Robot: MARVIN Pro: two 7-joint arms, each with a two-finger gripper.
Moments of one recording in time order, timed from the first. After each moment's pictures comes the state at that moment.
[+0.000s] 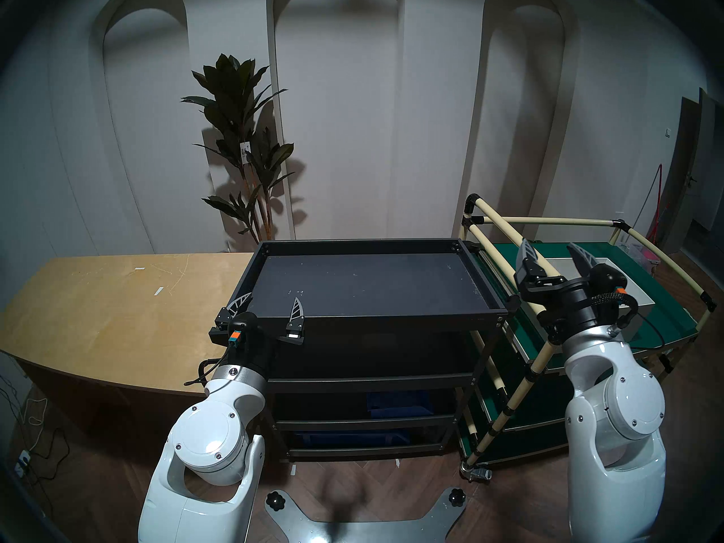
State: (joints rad) left arm 2.01 -1.47 -1.52 -2.19 0.05 0.14 0.04; right arm -1.98 -1.45 1.83 -2.41 0.20 0.17 -0.01
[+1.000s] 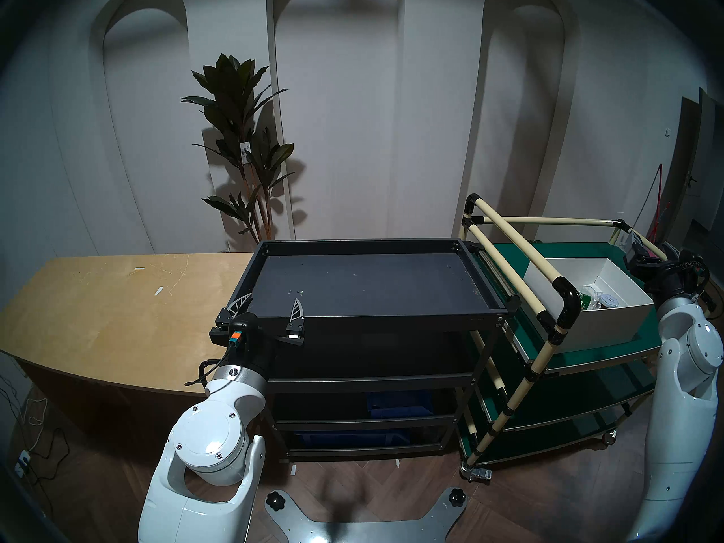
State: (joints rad) left arm 2.01 -1.47 -1.52 -2.18 0.05 0.14 0.04; right arm -1.72 -1.22 2.27 -1.98 0.48 0.30 0.12
